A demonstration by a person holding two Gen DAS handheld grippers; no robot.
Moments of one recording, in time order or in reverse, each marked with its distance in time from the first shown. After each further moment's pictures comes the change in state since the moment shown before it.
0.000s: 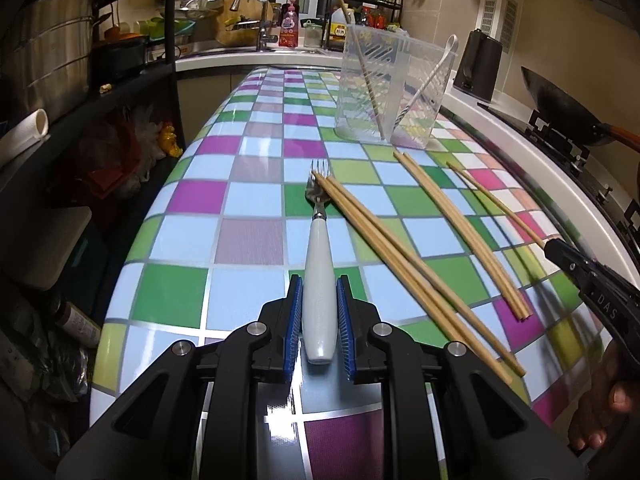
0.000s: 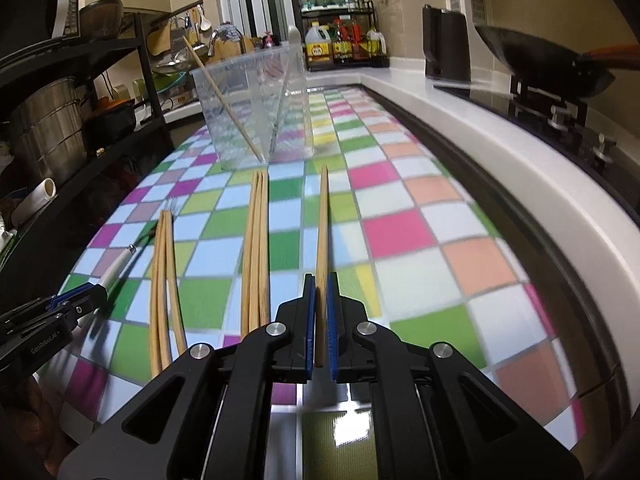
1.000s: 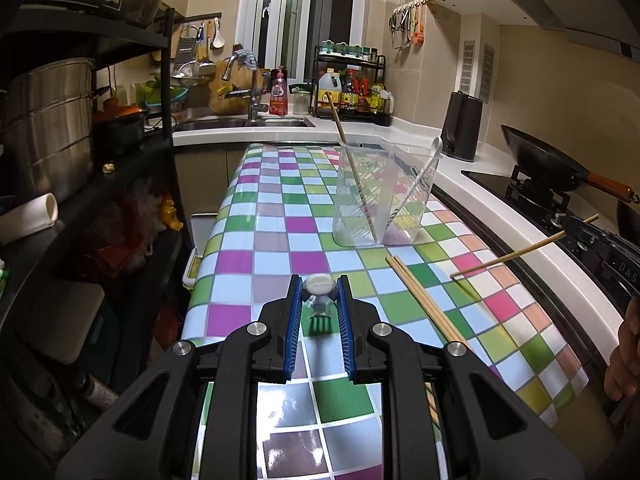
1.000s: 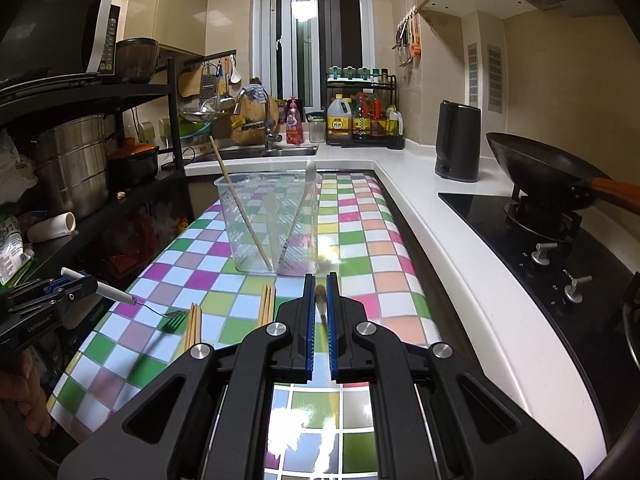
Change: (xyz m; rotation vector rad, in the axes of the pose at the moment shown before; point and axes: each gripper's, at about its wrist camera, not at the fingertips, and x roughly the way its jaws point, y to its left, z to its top) left arm -0.052 0.014 0.072 0.051 -0.203 -0.025; right arm -0.061 -0.006 0.092 -0.118 -0.198 0.031
